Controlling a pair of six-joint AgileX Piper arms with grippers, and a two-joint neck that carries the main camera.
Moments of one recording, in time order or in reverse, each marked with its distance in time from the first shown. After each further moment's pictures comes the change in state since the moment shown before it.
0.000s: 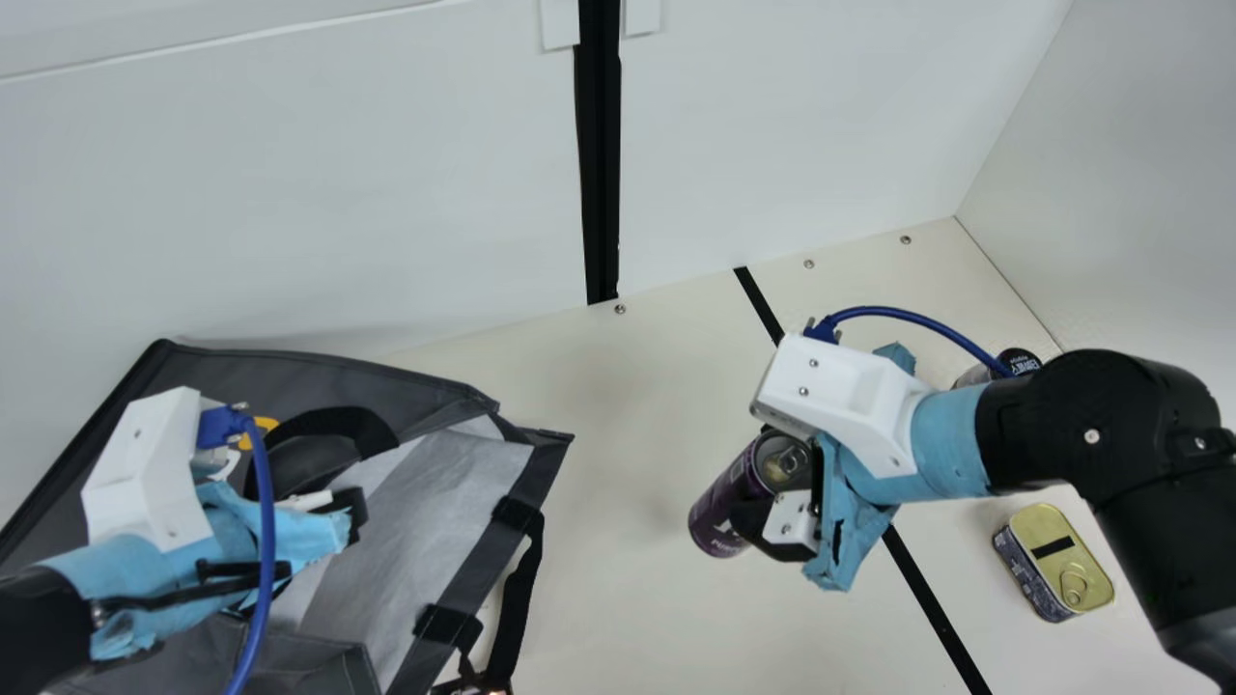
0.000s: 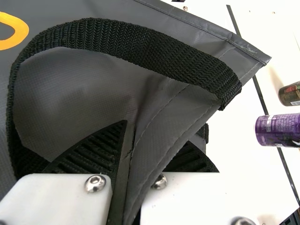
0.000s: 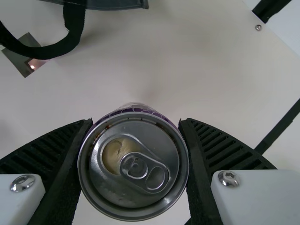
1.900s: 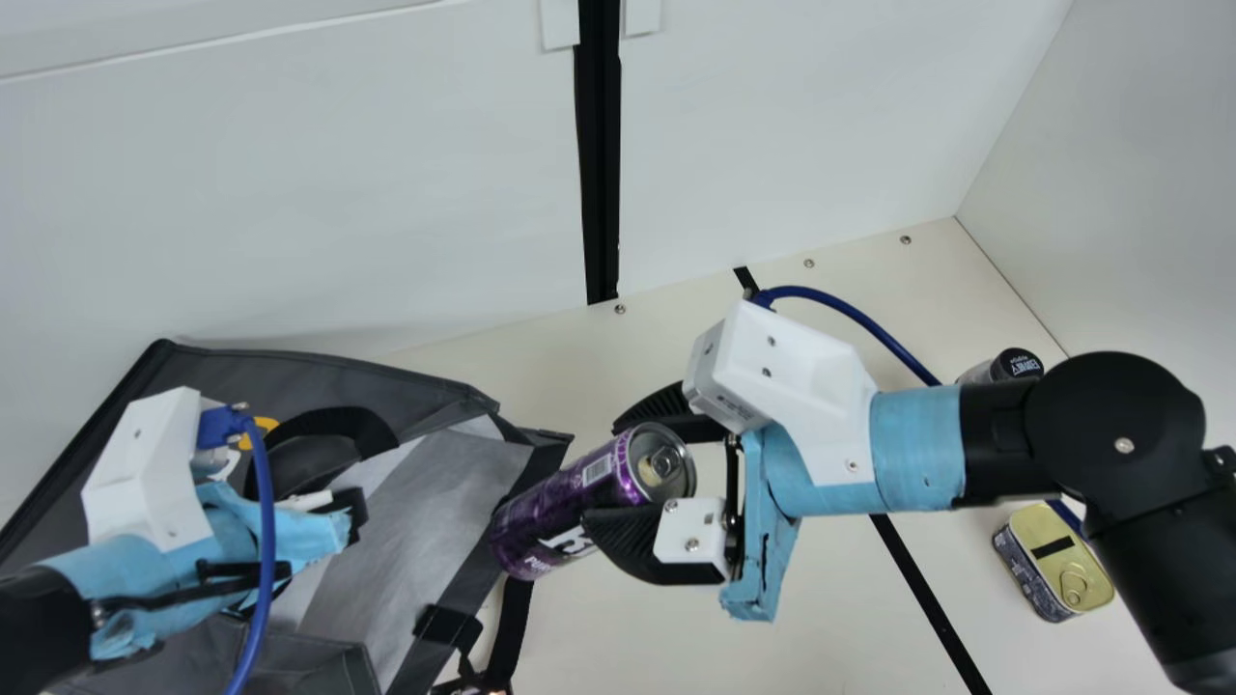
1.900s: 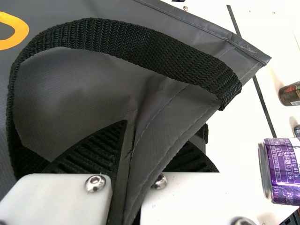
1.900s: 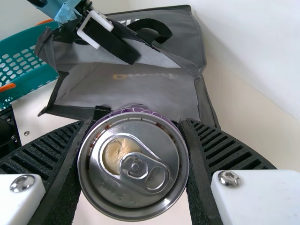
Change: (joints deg) left arm 0.0 0.0 0.0 0.0 0.0 0.0; right arm 6.7 -0.8 -2.6 26.7 0.0 -1.7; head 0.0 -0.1
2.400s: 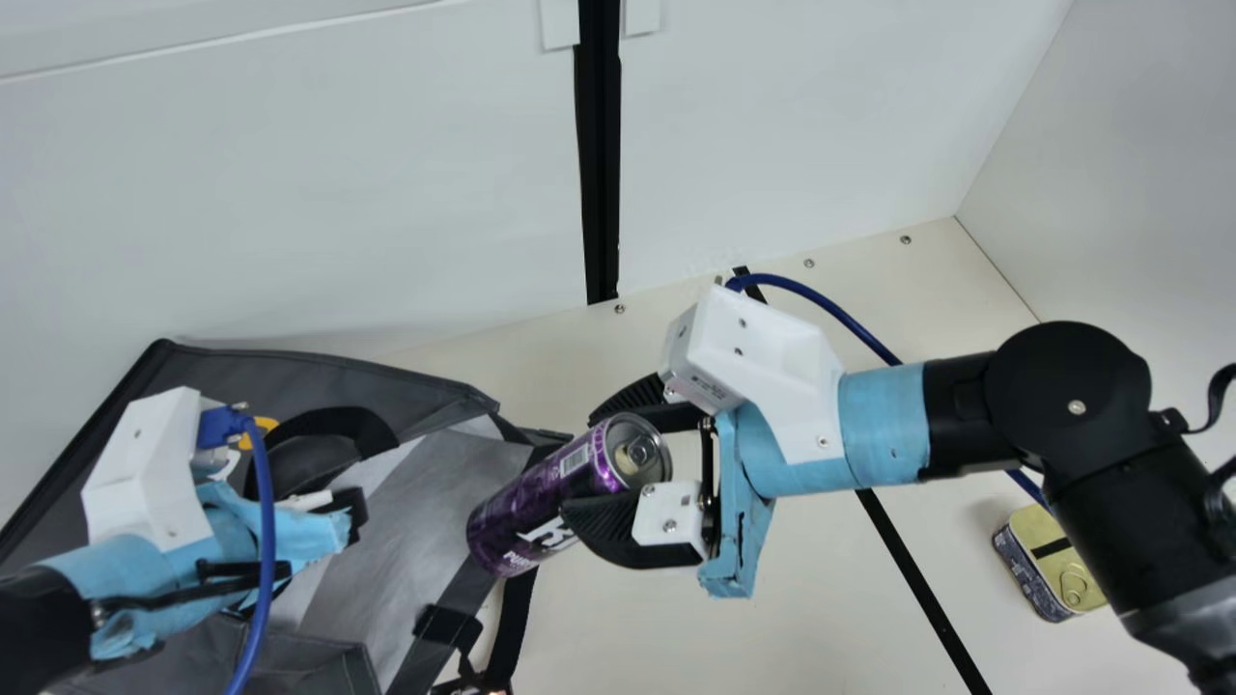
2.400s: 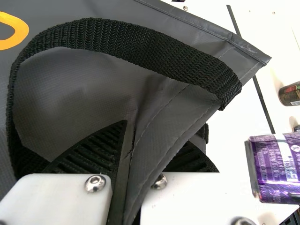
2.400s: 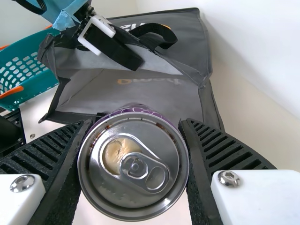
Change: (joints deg) left arm 0.0 0.0 0.0 0.0 0.0 0.0; right arm 1.4 4.0 -1.7 2.0 0.0 -1.5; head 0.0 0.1
